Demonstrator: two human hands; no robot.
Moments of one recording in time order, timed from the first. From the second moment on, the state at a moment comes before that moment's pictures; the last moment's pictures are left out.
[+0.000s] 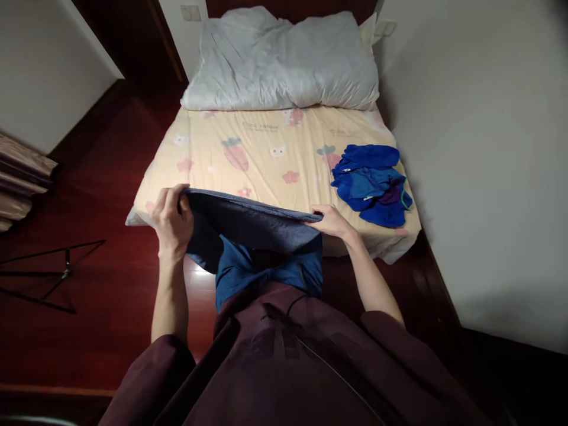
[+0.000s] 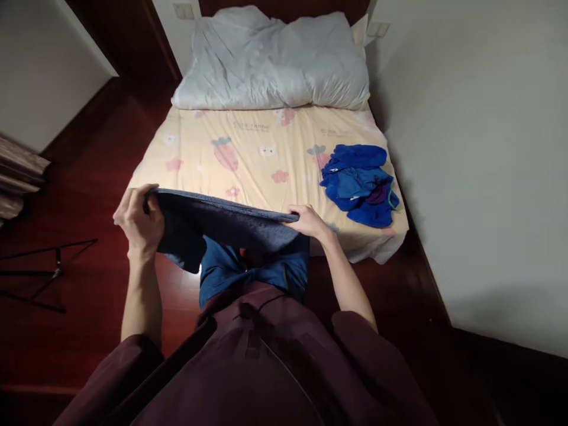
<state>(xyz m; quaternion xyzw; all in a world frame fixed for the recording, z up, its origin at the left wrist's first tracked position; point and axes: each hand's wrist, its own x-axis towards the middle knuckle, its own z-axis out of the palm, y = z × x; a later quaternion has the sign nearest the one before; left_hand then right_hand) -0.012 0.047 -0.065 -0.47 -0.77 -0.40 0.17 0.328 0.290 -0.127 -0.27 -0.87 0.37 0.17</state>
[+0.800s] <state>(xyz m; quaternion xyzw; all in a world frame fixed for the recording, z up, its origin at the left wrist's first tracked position) -0.111 0.047 -0.063 -0.49 -0.83 -0.24 0.13 0.370 0.339 -0.074 -0.34 -0.89 0.25 0.19</state>
